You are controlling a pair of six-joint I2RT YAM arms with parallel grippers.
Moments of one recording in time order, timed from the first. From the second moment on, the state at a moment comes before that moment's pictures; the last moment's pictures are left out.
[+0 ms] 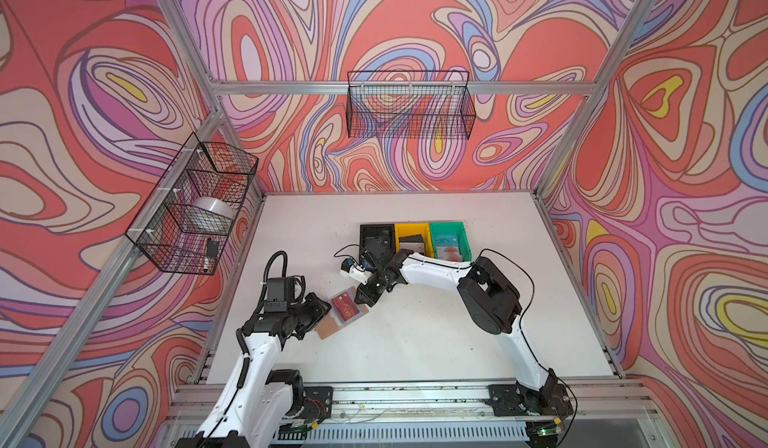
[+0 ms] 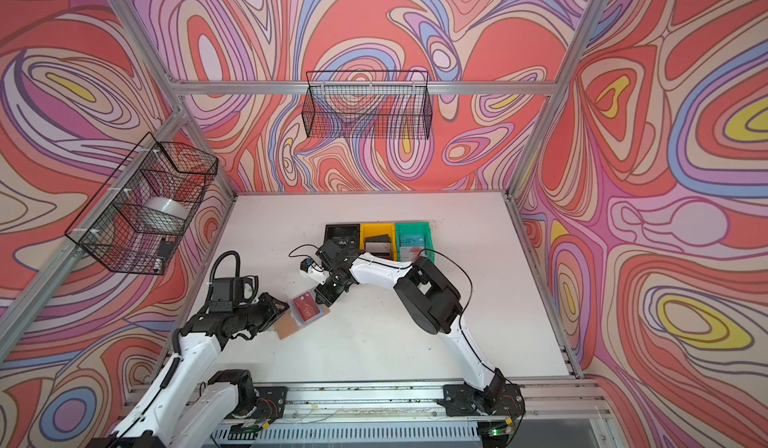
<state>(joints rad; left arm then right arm) 0.03 0.82 0.51 -0.65 0.42 -0.74 0.87 2.26 1.69 -0.53 -0.50 -0.04</state>
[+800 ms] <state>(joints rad) 0.03 0.83 0.54 -0.64 0.43 -0.78 0.93 2.26 1.75 -0.53 -0.54 -0.04</state>
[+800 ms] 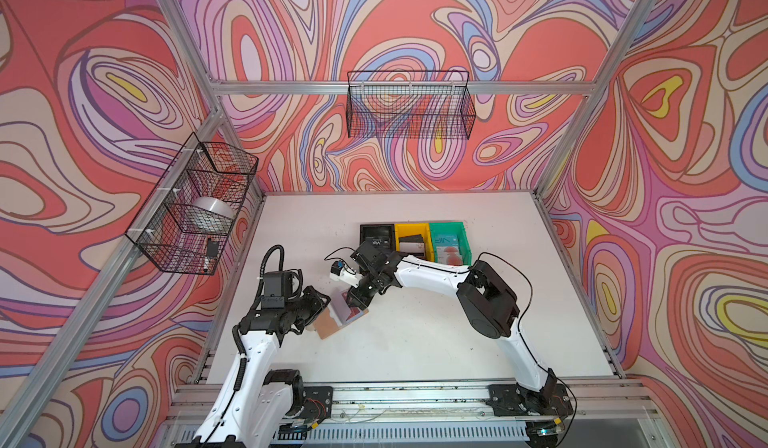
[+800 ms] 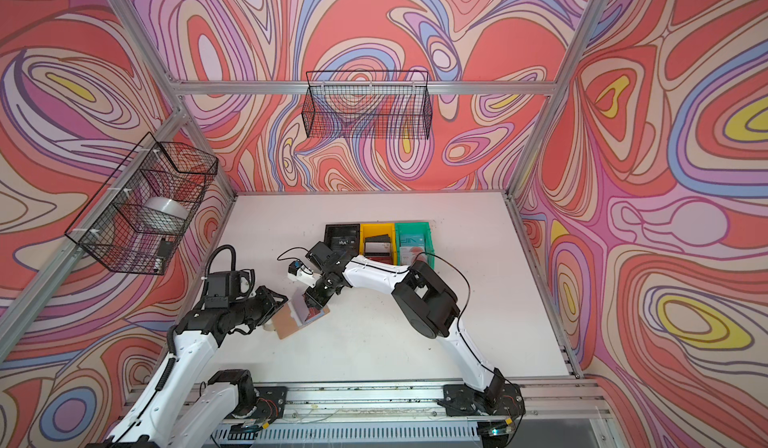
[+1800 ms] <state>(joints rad) 0.03 0.88 0.42 -0.54 0.44 -0.82 0.92 2.30 1.65 -0.35 -0.83 0.13</state>
